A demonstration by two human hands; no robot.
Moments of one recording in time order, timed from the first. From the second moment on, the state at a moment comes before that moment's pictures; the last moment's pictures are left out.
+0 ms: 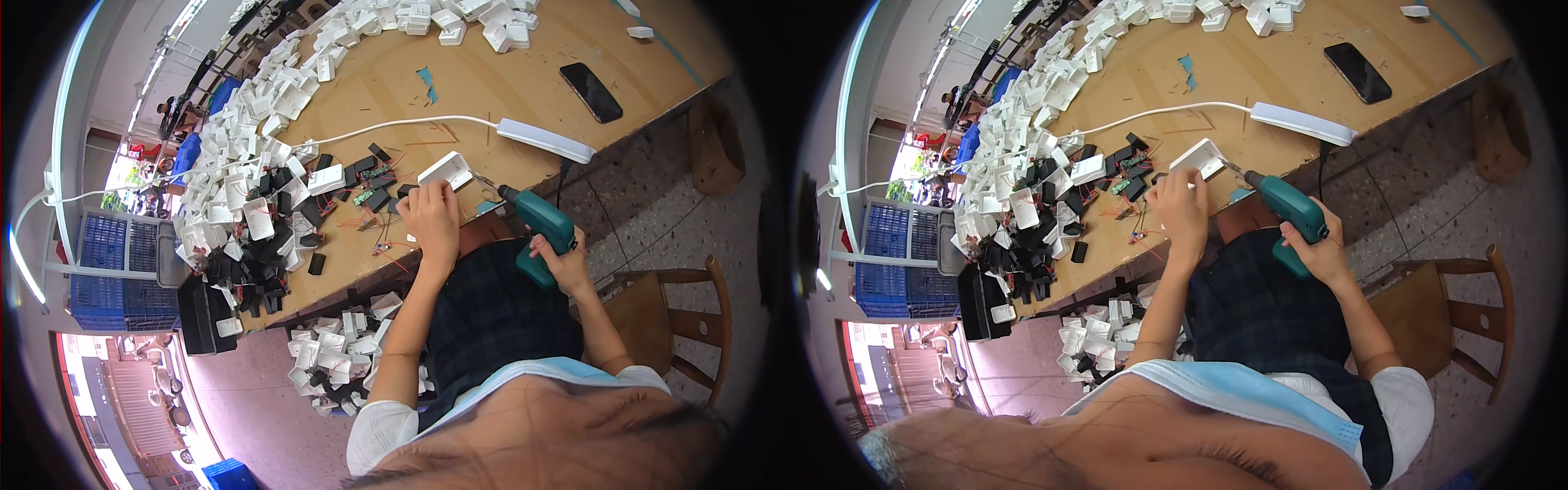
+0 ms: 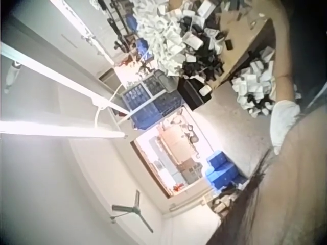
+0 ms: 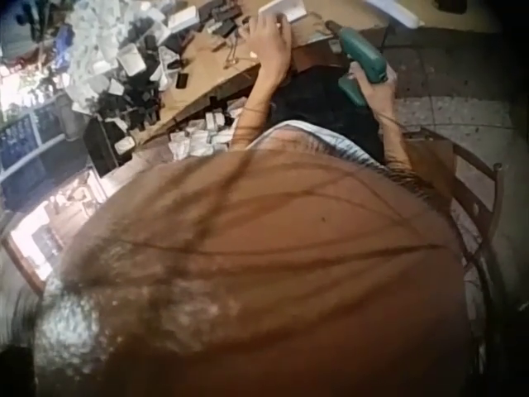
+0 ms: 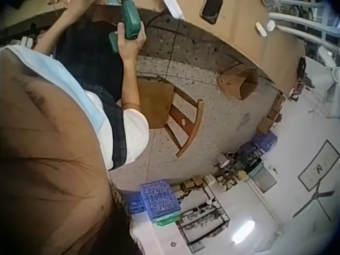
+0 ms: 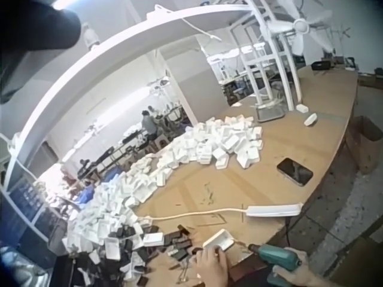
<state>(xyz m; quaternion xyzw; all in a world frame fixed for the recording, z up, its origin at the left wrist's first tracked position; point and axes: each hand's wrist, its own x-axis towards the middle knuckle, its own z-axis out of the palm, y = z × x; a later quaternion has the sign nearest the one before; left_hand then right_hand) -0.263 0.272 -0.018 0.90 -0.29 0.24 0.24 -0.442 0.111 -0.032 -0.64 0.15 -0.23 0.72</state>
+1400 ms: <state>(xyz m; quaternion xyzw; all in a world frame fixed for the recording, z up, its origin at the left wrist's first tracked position) -0.244 0.243 -0.034 0.88 -0.23 0.36 0.20 -0.391 0.114 -0.038 -0.72 0.14 -0.27 0.62</state>
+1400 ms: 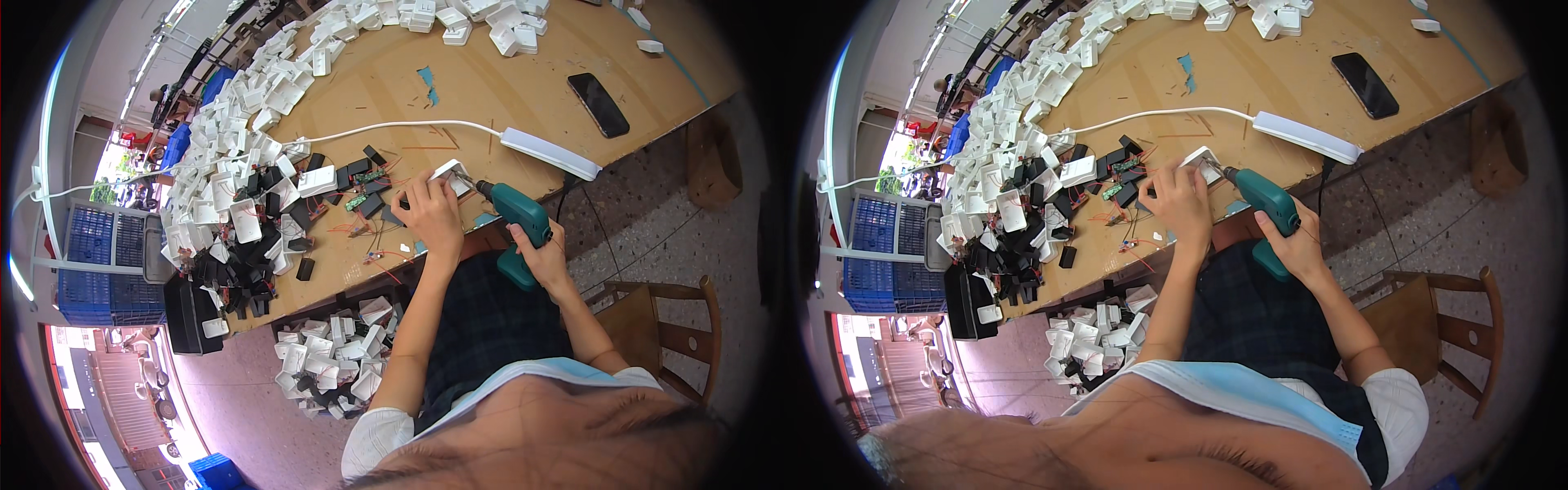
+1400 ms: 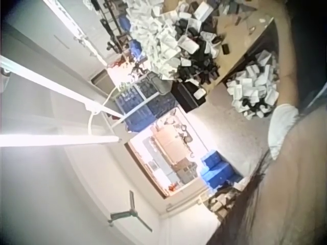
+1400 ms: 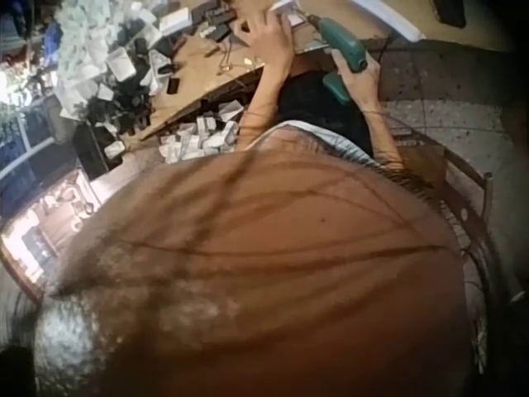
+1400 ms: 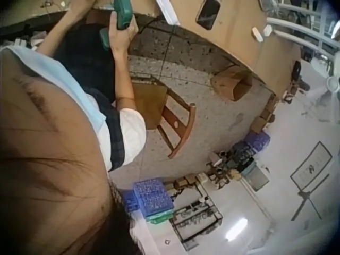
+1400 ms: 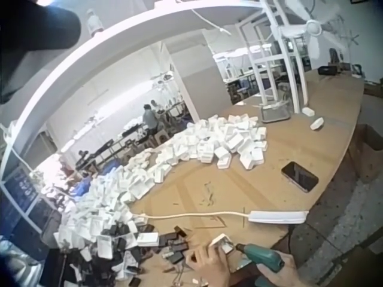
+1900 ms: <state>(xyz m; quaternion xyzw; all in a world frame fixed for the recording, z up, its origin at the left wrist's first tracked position) -0.244 0.243 -0.033 0.89 -0.22 0.35 0.20 -0.394 0.119 -0.033 -0.74 0.15 -0.24 0.61</state>
